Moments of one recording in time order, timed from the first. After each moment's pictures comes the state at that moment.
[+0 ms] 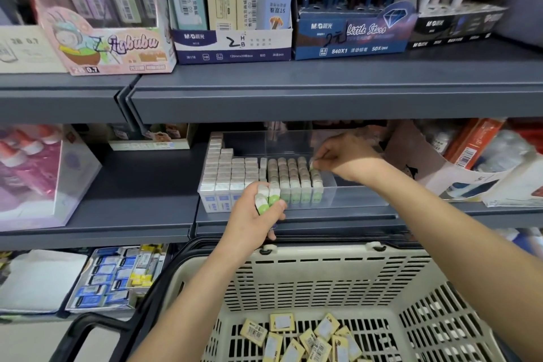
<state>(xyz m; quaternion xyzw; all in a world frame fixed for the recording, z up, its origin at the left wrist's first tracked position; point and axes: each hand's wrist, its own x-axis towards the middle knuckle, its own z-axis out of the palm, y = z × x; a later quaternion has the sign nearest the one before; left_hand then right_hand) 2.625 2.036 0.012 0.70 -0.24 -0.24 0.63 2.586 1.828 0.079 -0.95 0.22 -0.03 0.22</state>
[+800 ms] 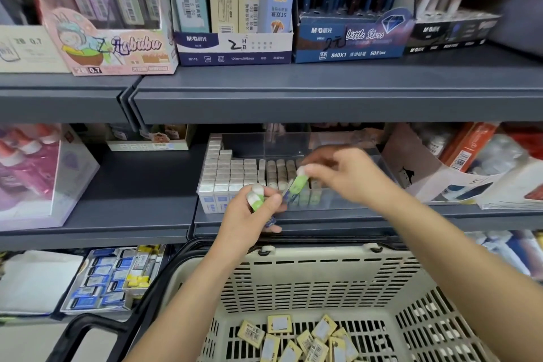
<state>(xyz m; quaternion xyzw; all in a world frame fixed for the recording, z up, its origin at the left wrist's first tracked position) 2.622 2.041 0.019 0.63 -0.20 -0.26 0.70 2.552 1.867 0.093 -0.91 0.13 -0.11 0.38</state>
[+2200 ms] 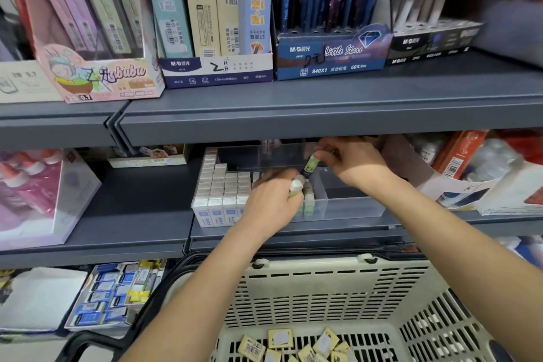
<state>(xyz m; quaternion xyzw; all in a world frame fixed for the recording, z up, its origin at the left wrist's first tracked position) 2.639 1.974 0.040 0.85 -0.42 -0.02 0.31 2.578 1.808 0.083 -0.96 0.18 -0.15 0.16</state>
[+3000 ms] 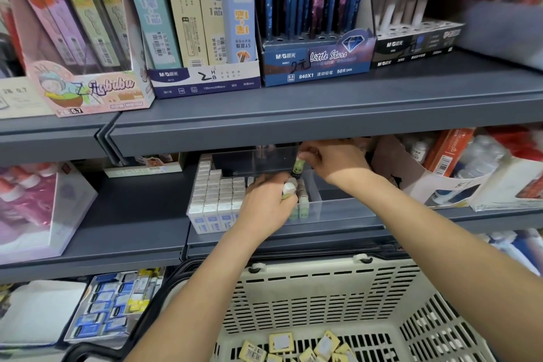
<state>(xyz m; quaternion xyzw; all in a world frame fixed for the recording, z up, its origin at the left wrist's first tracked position) 2.642 1.972 0.038 0.85 -0.41 -0.03 0.33 2.587 1.821 0.088 -0.97 0.17 -0.15 0.08</state>
